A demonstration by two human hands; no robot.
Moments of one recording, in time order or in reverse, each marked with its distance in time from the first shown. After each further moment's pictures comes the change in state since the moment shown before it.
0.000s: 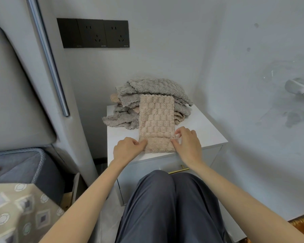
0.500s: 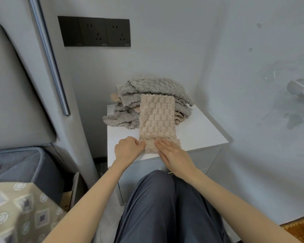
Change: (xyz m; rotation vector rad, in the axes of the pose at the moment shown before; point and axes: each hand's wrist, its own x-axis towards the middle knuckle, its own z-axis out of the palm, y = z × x) left_hand 0.001 0.002 0.005 0.097 0.054 0.016; right_hand -0.029 -0.010 0.021 -0.054 -0.139 -0.542
